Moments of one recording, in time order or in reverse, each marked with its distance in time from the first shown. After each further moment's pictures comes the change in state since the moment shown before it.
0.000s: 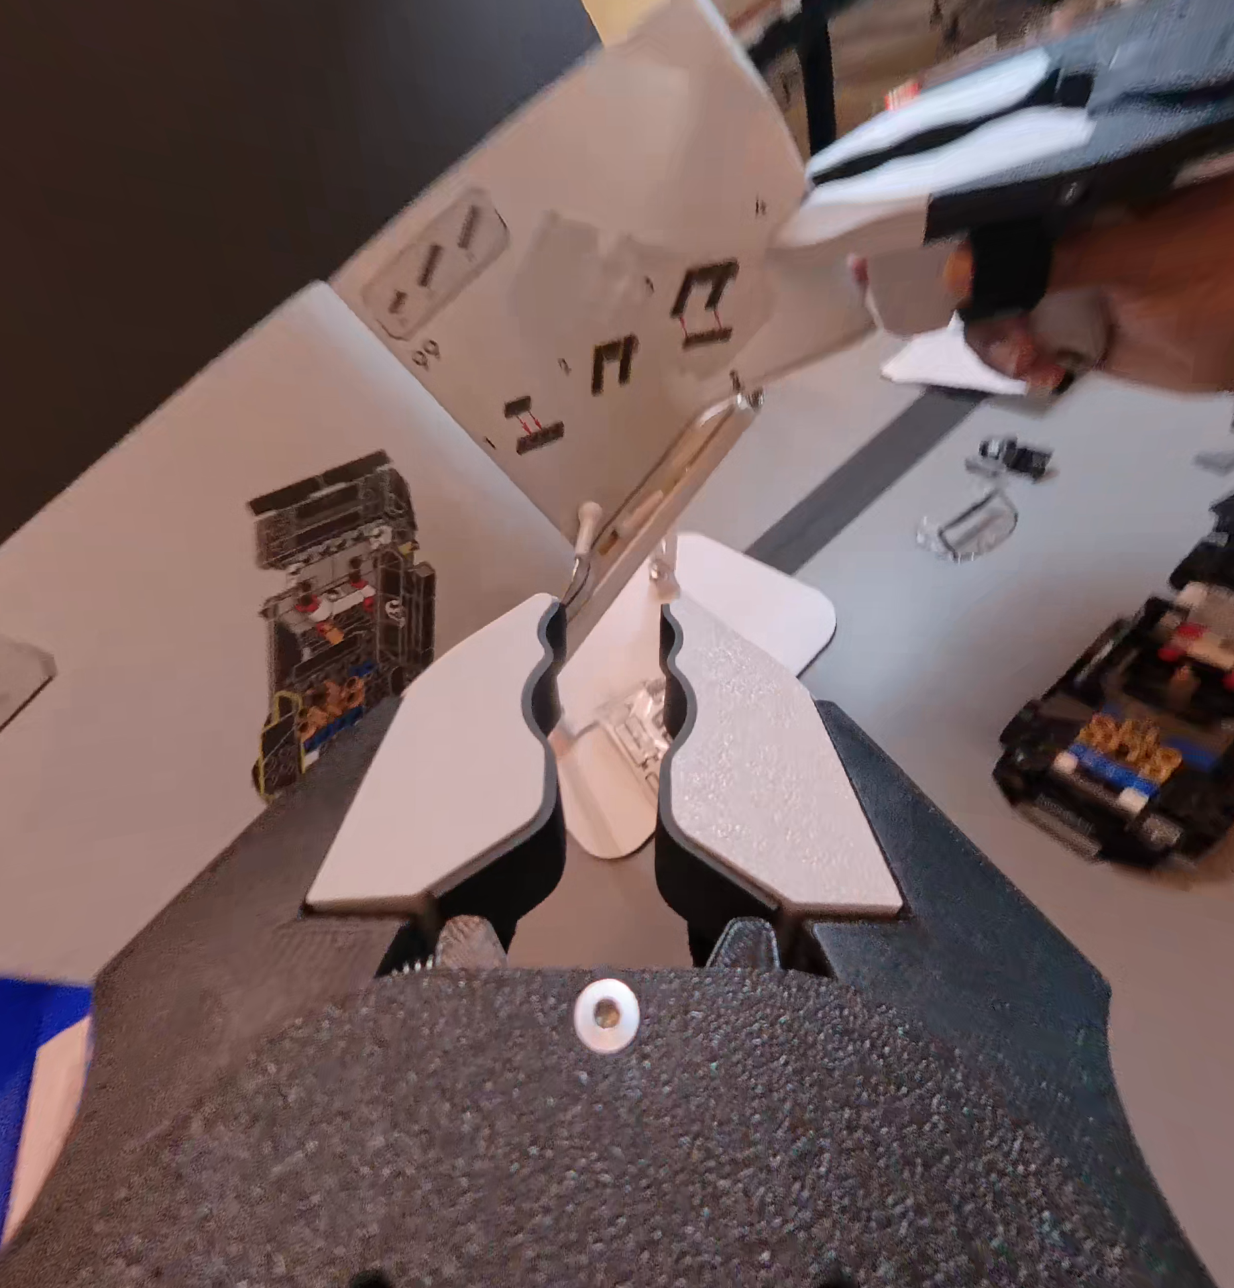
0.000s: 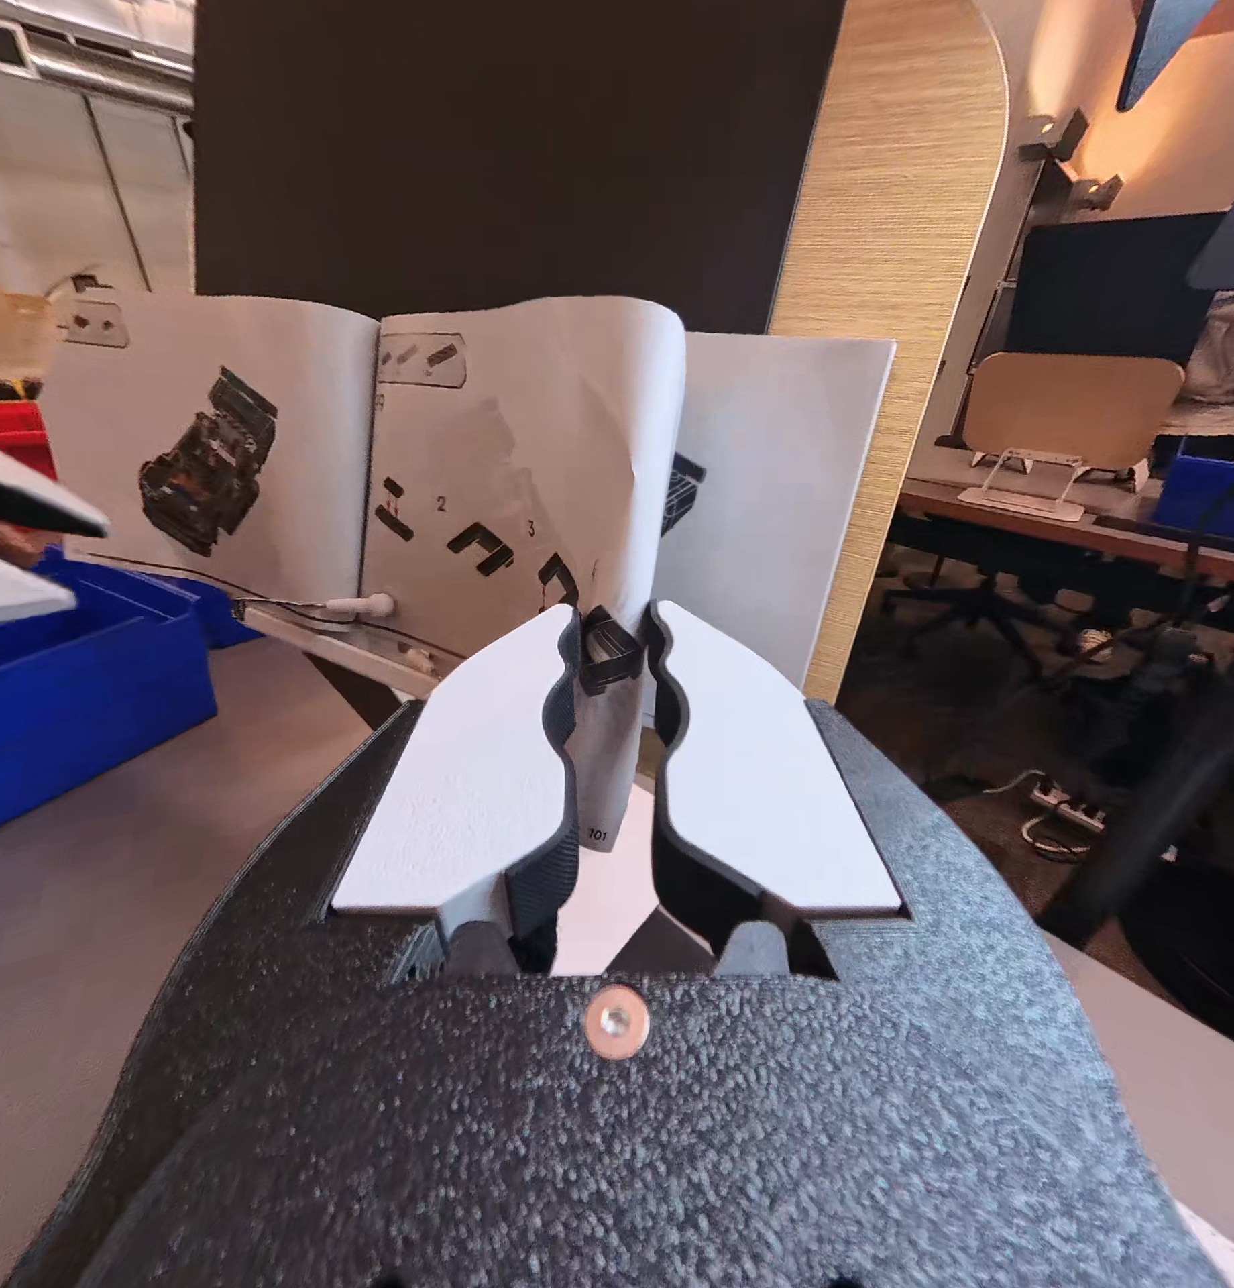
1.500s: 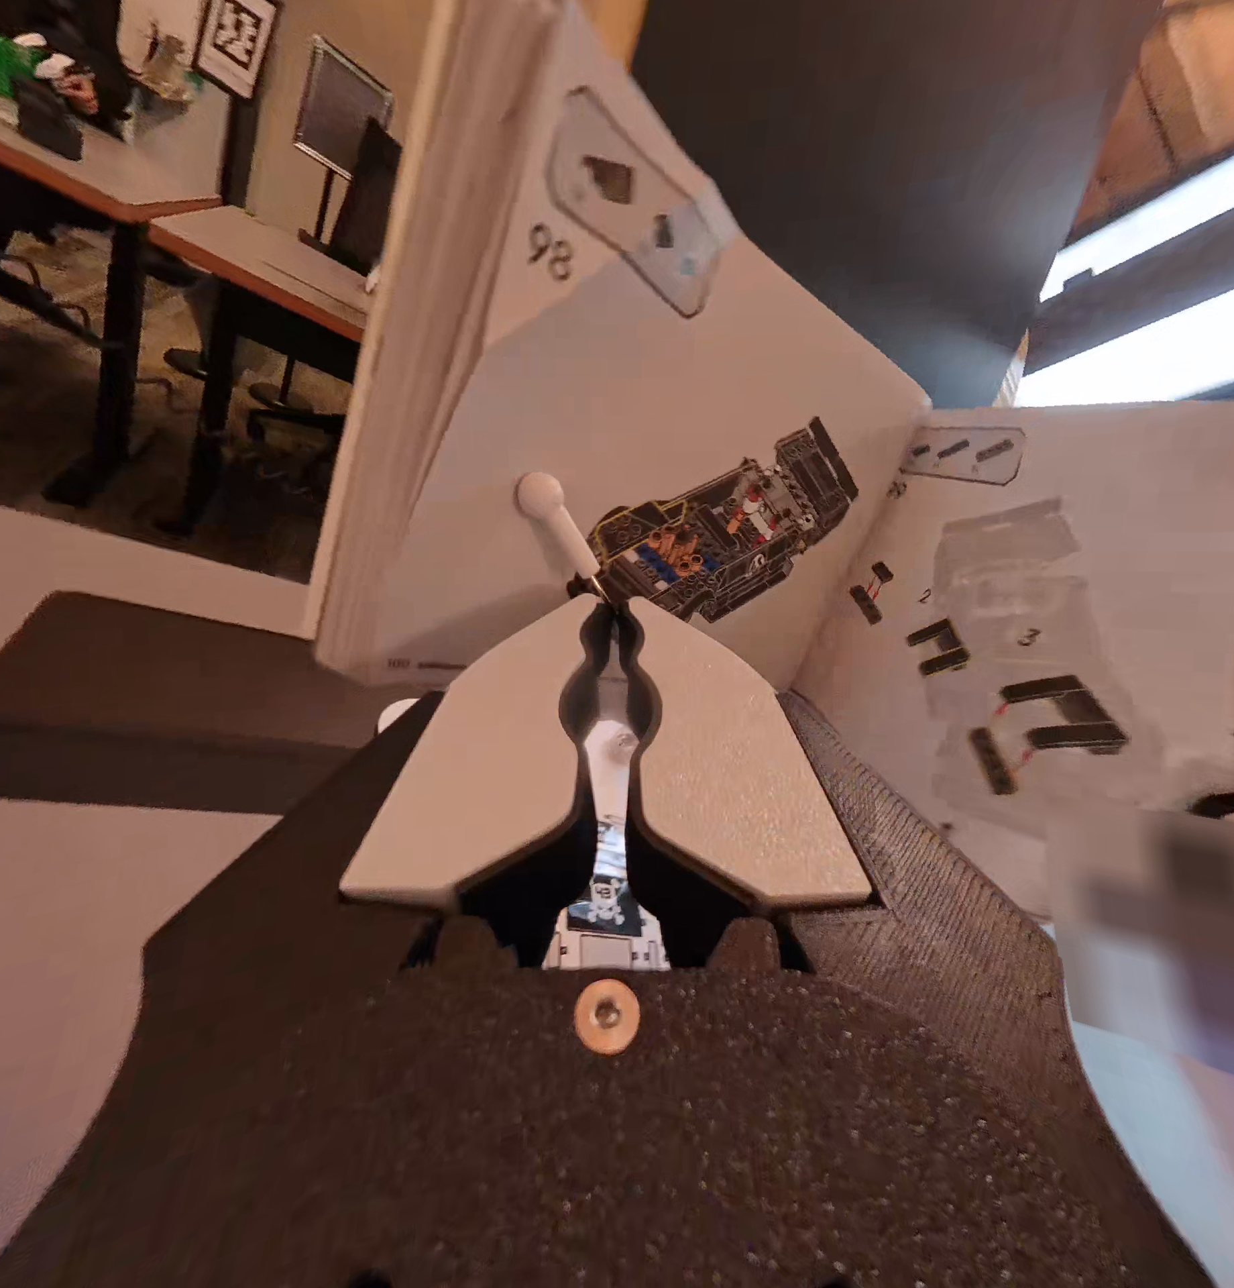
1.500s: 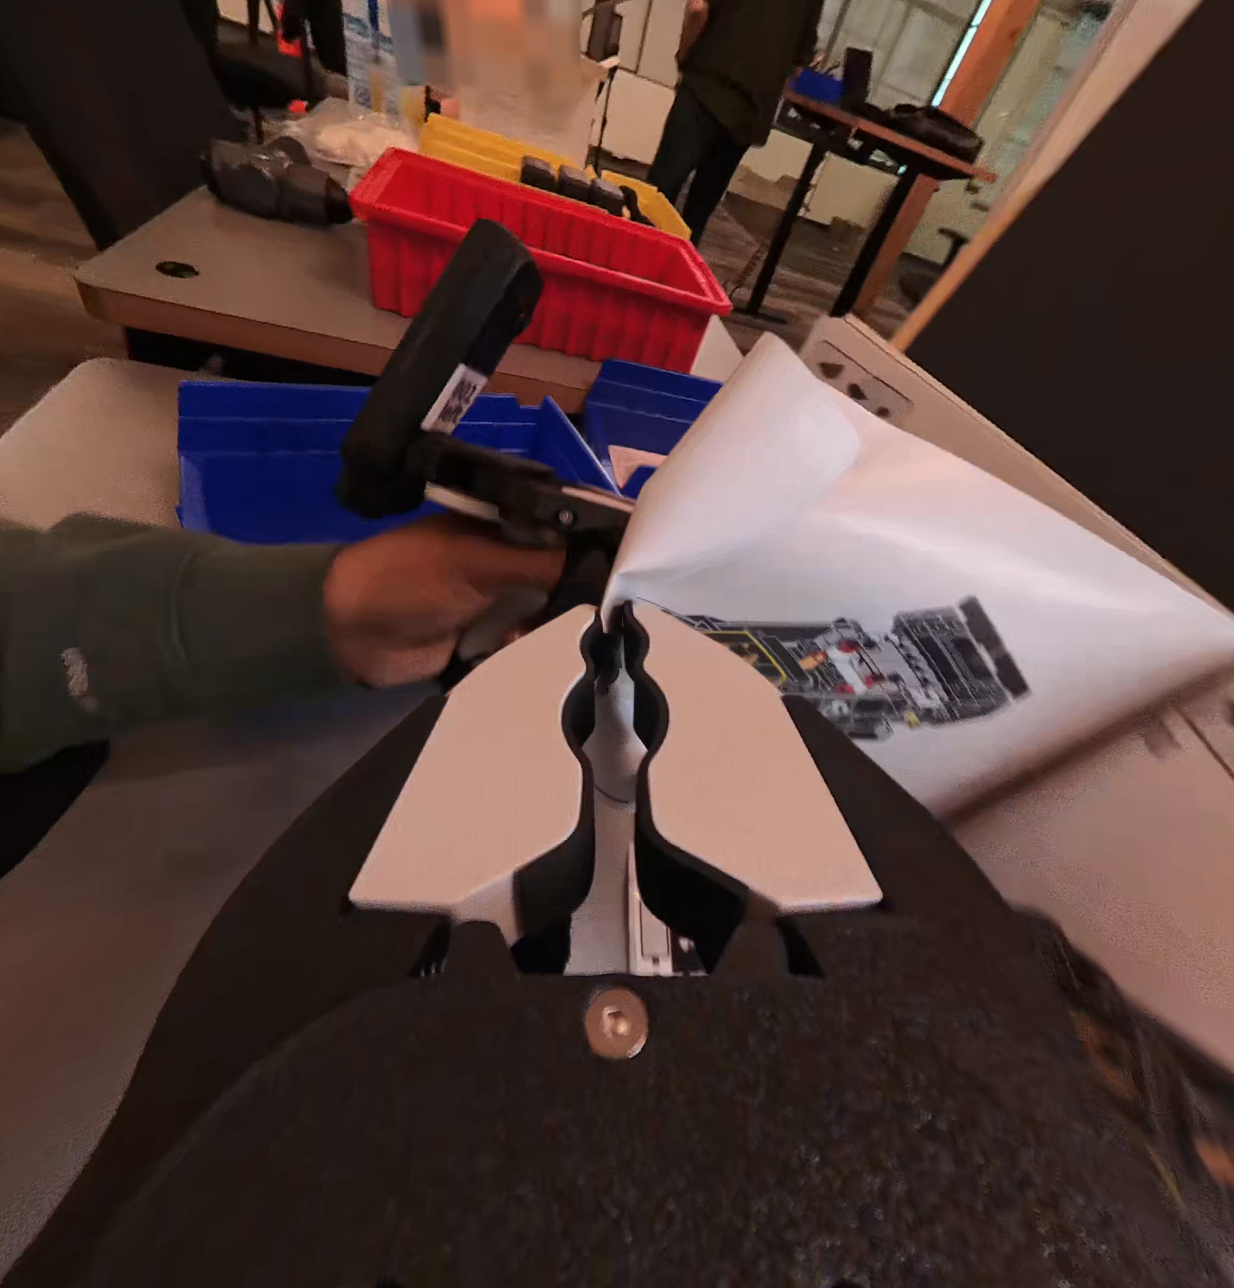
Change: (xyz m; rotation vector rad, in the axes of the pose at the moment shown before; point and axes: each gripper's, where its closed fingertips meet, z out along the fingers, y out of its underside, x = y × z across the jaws) left arm -0.088 0.055 -0.001 0.425 -0.119 -0.952; right arm -0.221 -0.028 0.018 -0.218 -0.621 -0.279
